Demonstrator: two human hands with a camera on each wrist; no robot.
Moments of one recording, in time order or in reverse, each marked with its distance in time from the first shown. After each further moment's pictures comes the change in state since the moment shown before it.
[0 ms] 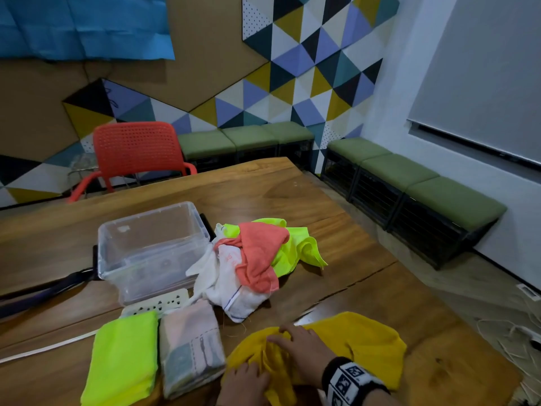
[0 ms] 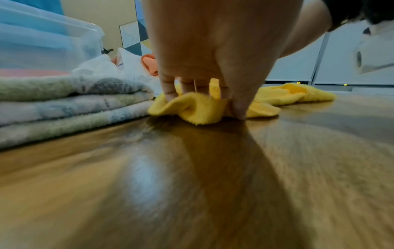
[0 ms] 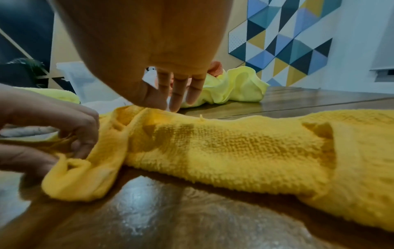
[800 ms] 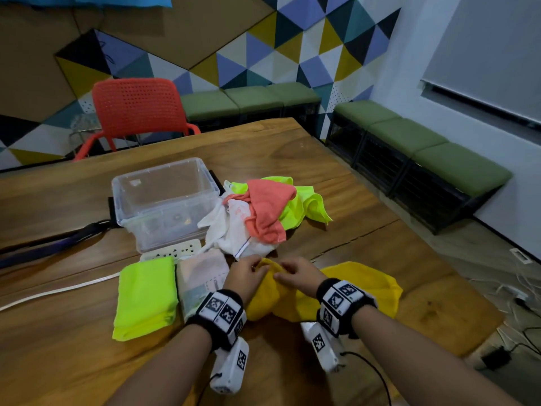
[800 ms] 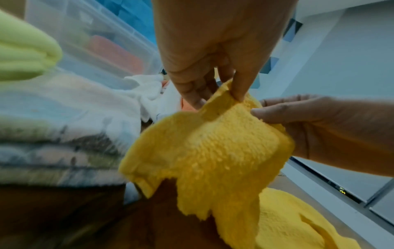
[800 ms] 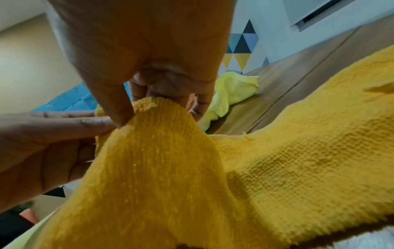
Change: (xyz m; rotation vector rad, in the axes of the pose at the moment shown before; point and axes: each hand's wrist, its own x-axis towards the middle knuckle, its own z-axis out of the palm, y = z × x) left_hand -0.012 -0.015 -0.078 -0.807 0.562 -0.133; right_hand 0.011 -0.023 -0.030 0.899 0.232 -0.006
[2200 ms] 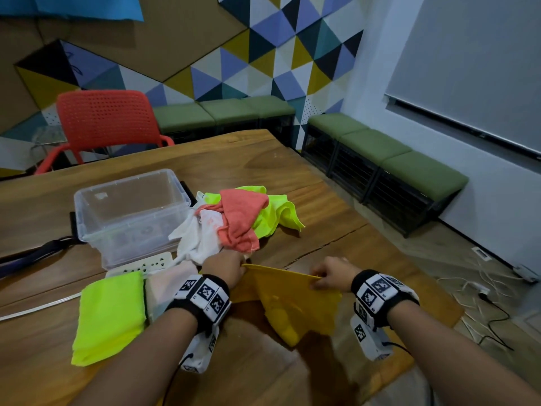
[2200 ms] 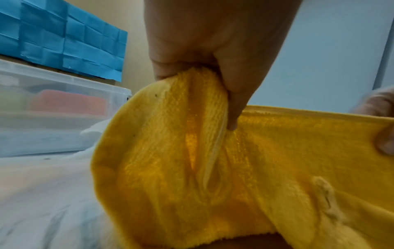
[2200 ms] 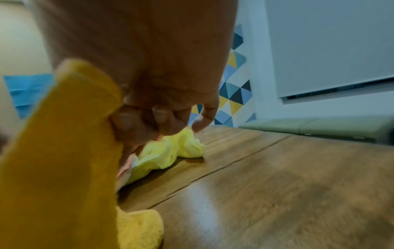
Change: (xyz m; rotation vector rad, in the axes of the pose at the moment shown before) left_hand 0.024 0.037 -0.008 0.753 -0.121 0.123; right_hand -0.063 0.016 -0.099 -0.618 -0.089 0.351
